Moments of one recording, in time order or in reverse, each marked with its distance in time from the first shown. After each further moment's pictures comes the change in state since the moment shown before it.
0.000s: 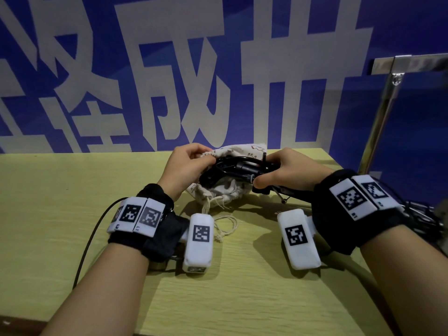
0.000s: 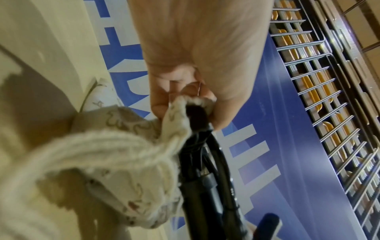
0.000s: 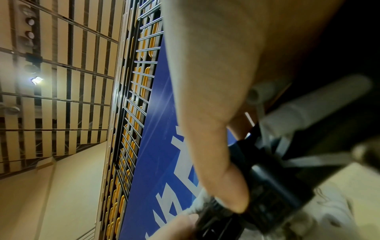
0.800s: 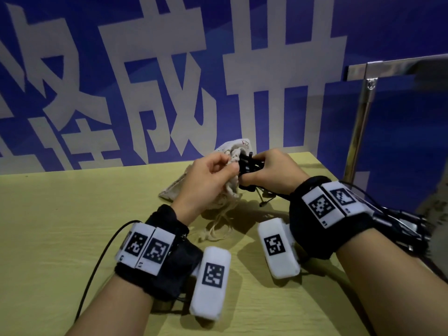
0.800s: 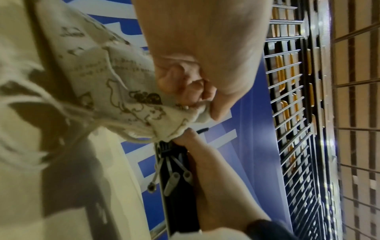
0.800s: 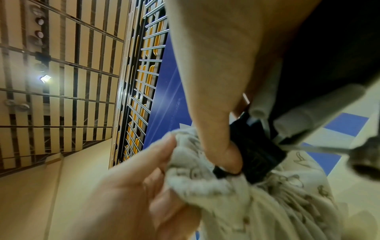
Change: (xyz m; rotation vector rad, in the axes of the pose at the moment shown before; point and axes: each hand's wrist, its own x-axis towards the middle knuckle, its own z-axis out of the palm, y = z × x) left_hand -0.028 0.043 0.043 -0.094 -0.147 0.138; right_hand 0.007 0.005 -0.001 0.088 0.215 0.013
